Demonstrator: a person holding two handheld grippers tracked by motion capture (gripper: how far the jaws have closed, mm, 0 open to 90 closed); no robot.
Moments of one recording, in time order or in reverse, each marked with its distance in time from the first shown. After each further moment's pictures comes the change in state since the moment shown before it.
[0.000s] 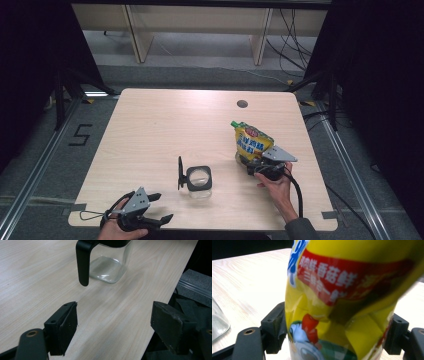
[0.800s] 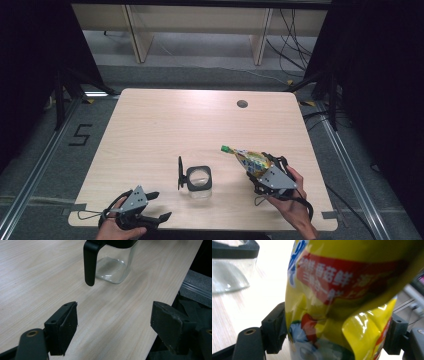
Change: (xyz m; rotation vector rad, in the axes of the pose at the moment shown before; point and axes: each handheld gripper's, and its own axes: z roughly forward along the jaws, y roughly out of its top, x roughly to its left) left arm 0.006 -0.001 -0.002 -0.010 0.016 -0.004; right arm 0.049 0.025 -0.069 0.090 -0.120 -0.544
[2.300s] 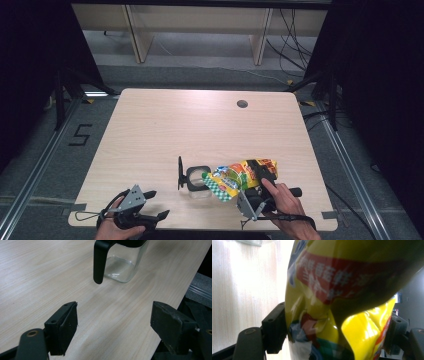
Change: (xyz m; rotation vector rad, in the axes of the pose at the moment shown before) left arm 0.003 -0.002 -0.002 -0.005 0.037 -0.020; right arm 0.048 0.050 -0.016 0.193 -0.110 -0.637
